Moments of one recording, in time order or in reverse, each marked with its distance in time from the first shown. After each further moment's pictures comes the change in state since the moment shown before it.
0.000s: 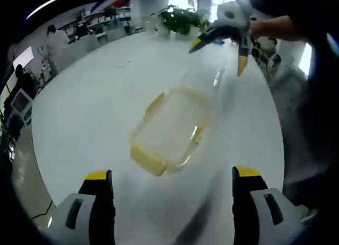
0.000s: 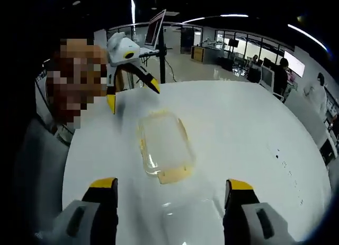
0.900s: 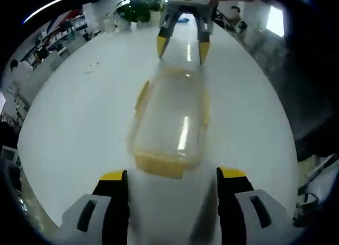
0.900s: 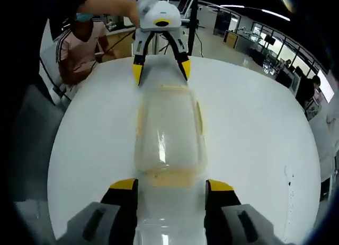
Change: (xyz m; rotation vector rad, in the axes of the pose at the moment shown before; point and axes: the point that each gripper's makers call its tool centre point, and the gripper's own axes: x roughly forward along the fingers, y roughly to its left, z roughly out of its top) left arm 0.029 0.019 -0.002 0.294 0.097 -0.165; right arm 0.057 -0.009 -0.015 -0.221 0.282 0.124
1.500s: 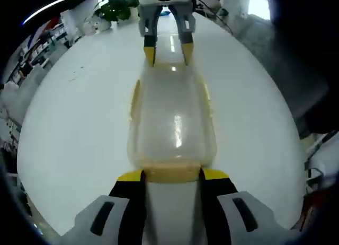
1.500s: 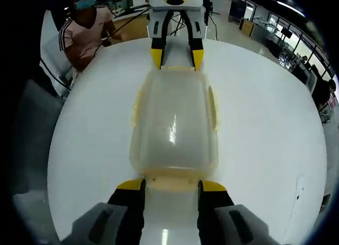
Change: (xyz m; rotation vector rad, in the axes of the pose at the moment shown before) left arm 0.011 0.012 -0.004 0.156 0.064 -0.072; right arm 0.027 -0.002 -0.004 -0.067 0.129 0.081
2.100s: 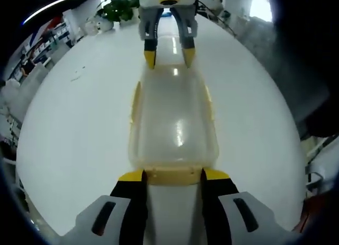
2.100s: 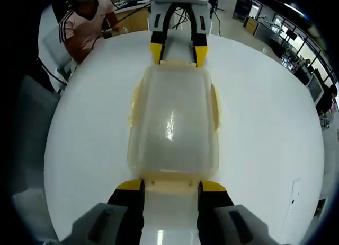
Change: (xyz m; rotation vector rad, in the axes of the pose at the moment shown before) left arm 0.001 0.000 0.004 -0.032 -0.020 0.015; right arm -0.001 -0.008 0.003 -0.012 0.035 -0.004
